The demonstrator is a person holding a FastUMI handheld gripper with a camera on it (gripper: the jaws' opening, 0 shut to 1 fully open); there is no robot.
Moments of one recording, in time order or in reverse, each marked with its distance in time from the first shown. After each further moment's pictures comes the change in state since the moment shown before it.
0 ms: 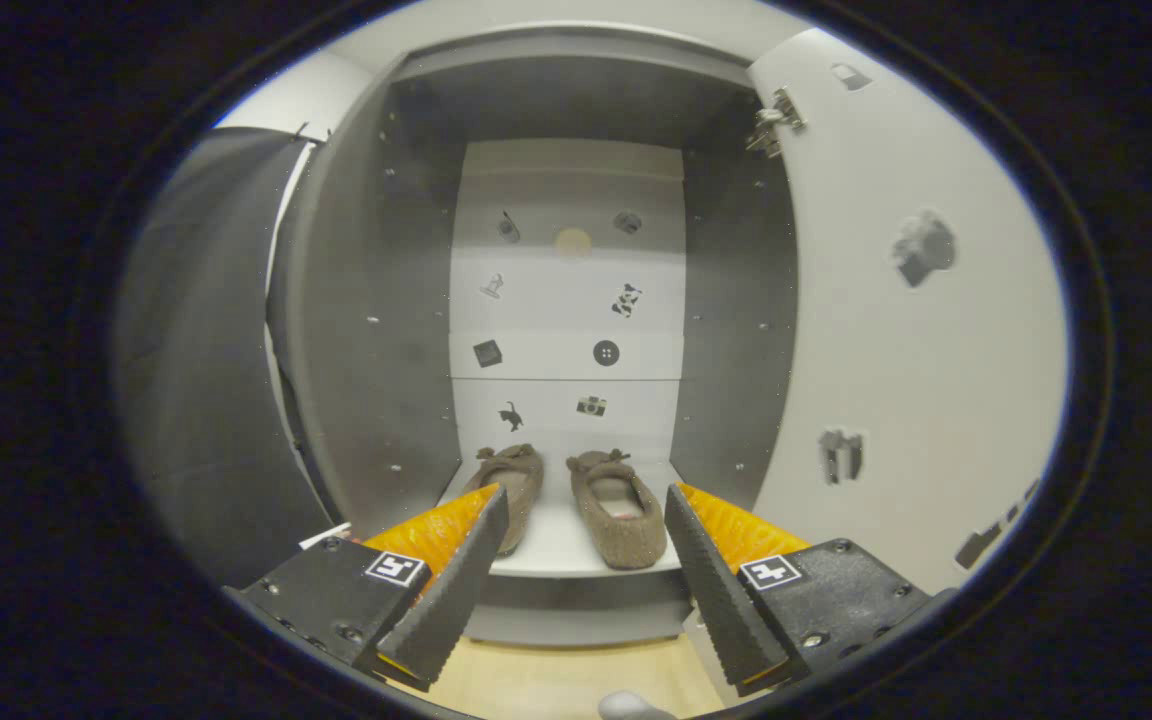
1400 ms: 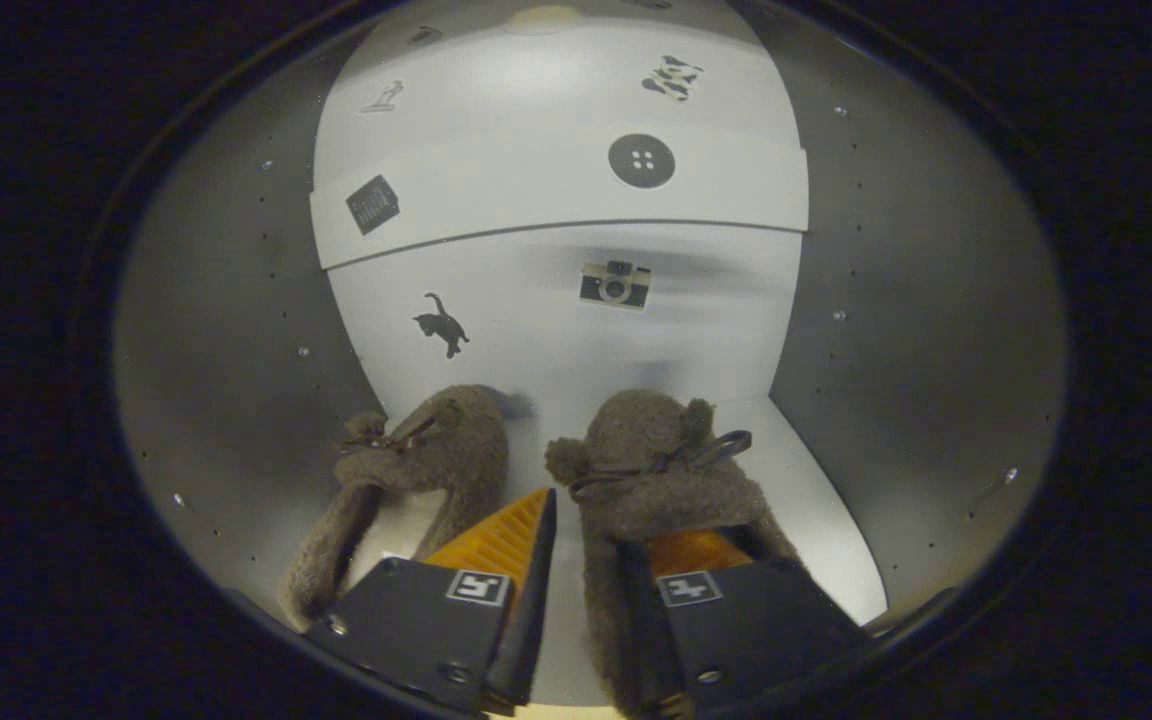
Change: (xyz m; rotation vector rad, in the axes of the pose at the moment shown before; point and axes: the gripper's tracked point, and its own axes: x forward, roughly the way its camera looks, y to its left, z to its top) arm 0.284 0.010 -0.083 0.013 0.363 0.046
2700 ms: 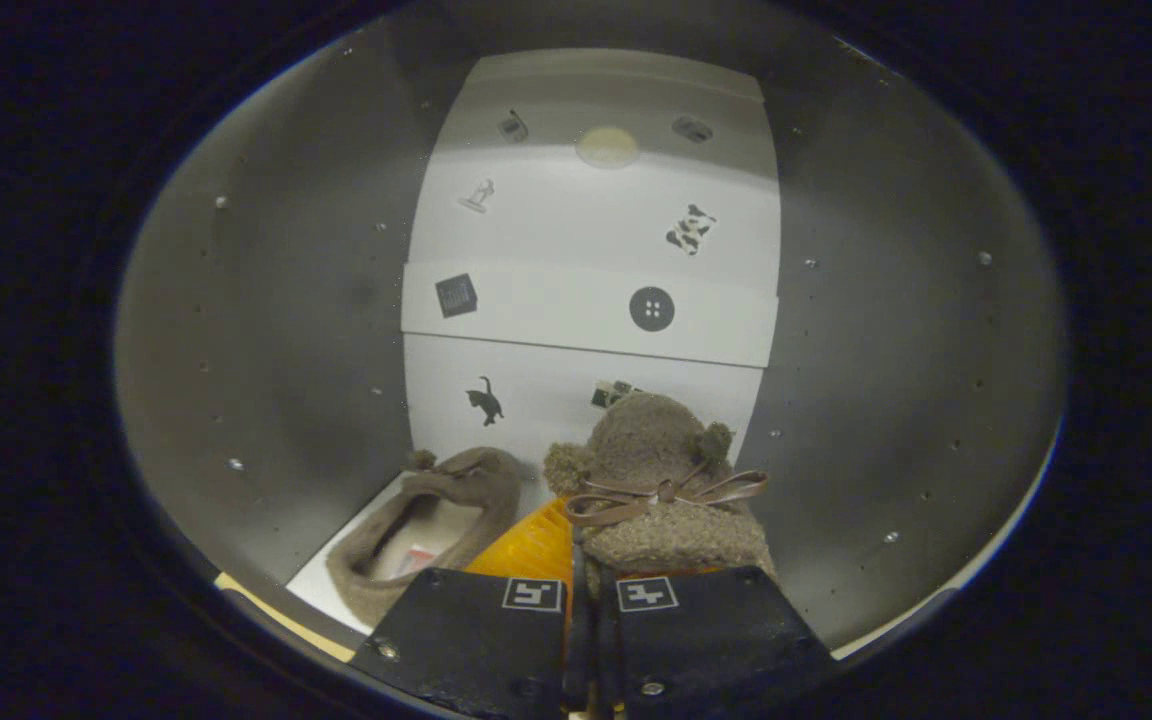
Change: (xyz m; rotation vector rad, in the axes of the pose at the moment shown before) arm -0.040 -0.002 0.038 -0.134 -0.282 0.029
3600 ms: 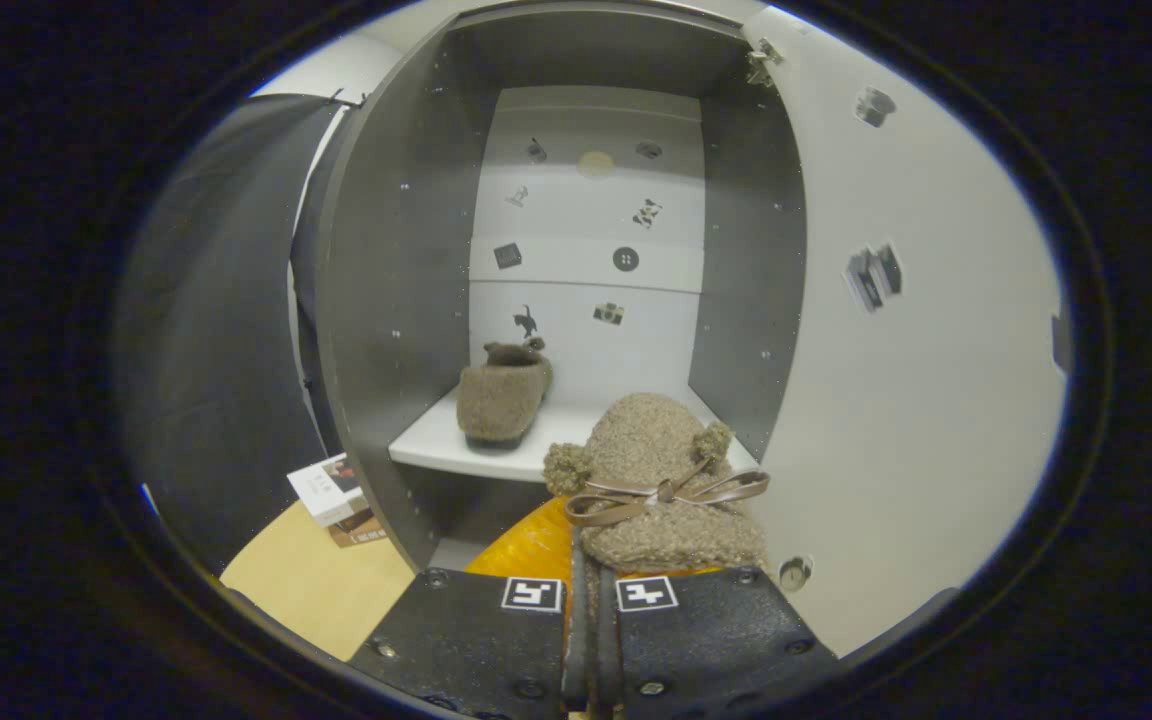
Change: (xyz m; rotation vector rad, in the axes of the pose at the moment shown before) arm -0.195 0.020 -0.079 0.047 0.010 -0.022
